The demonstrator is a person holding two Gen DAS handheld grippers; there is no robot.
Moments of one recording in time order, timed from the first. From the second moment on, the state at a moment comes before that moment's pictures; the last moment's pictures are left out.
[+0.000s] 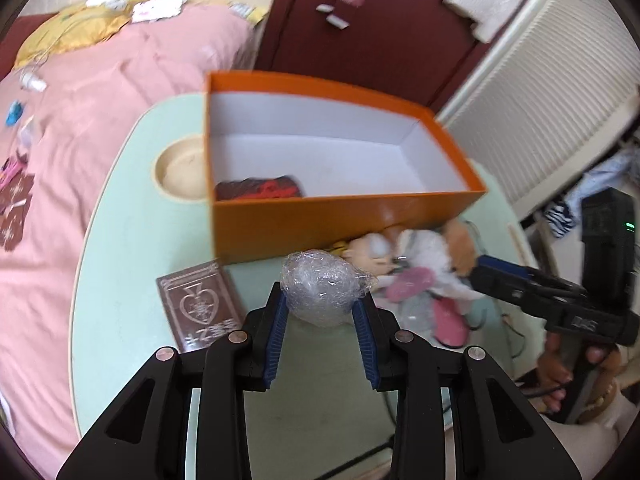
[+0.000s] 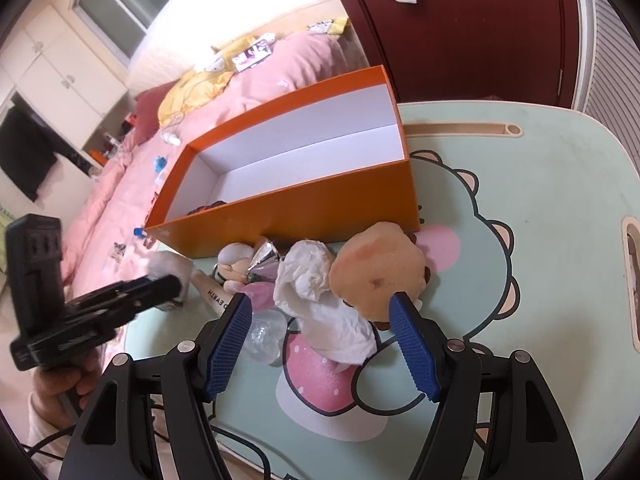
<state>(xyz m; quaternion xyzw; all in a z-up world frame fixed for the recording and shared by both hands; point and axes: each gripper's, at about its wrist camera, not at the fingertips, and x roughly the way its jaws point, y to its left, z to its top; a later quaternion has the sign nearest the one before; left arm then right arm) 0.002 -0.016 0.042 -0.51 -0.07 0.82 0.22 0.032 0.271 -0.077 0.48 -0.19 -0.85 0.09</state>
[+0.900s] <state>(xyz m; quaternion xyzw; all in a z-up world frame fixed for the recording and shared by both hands) -0.050 -0.041 0.054 -0.44 -0.11 0.87 0.19 -0.009 0.249 -0.013 0.39 -0.13 -0.90 0.13</state>
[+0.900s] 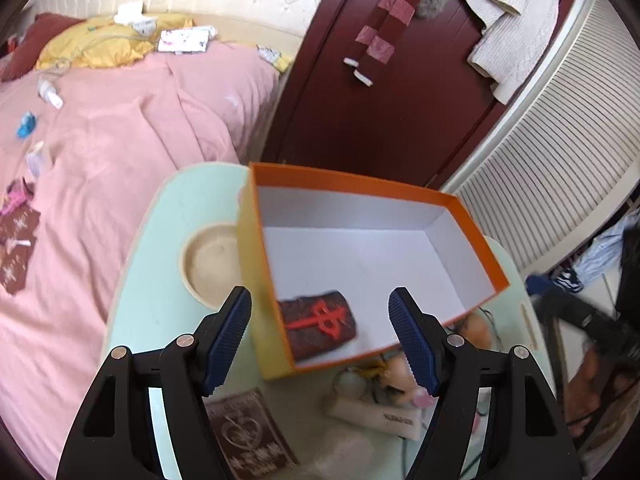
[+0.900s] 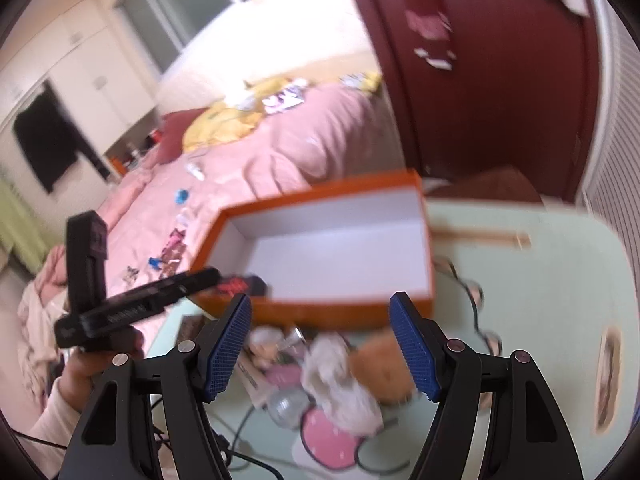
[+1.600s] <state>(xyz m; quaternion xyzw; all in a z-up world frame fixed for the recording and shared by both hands) -0.013 -0.142 0.054 -0.42 -0.24 0.87 0.10 -0.165 0.091 -0.085 0.60 0.26 -0.62 0.44</state>
